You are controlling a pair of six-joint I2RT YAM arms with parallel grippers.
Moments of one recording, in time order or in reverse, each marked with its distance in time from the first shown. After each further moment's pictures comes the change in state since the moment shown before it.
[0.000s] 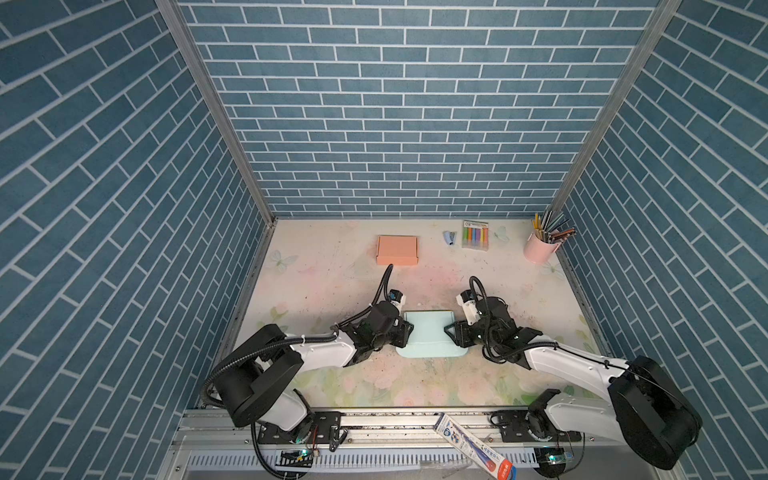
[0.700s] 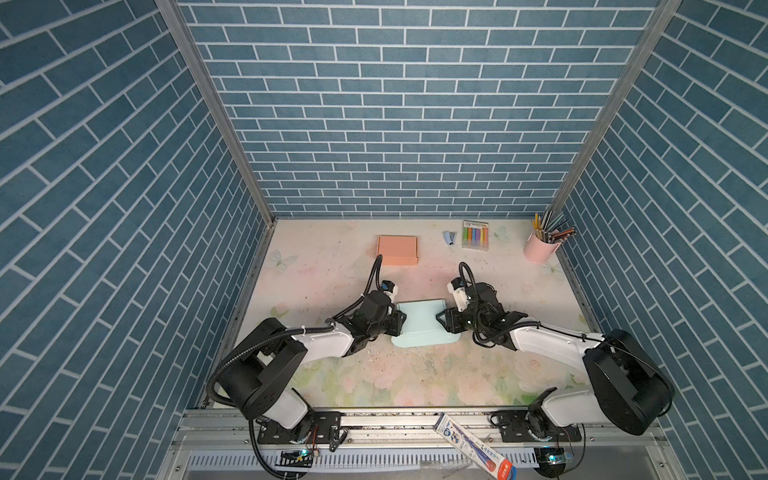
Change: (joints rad) left arm 0.119 0.037 0.030 0.016 0.050 0.037; right arm -0.011 0.176 0.158 0.013 0.015 -0.057
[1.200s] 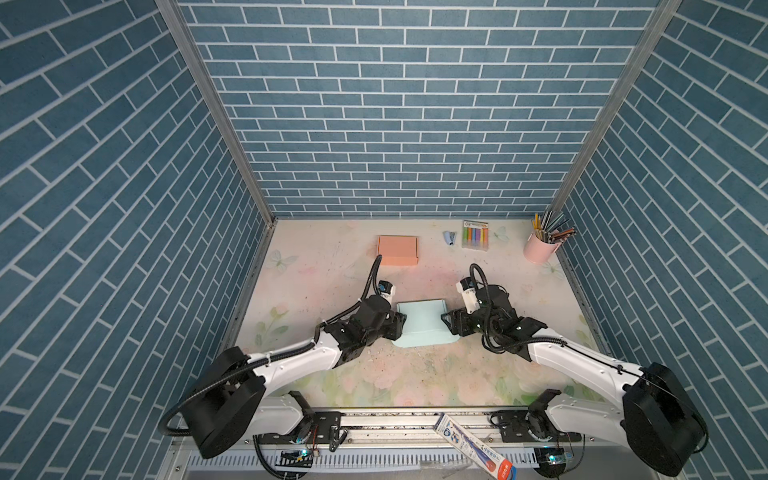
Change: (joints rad) left arm -0.127 -0.260 0.002 -0.229 -0.173 -0.022; right arm 0.034 -0.230 -0.027 -0.150 0.066 -0.001
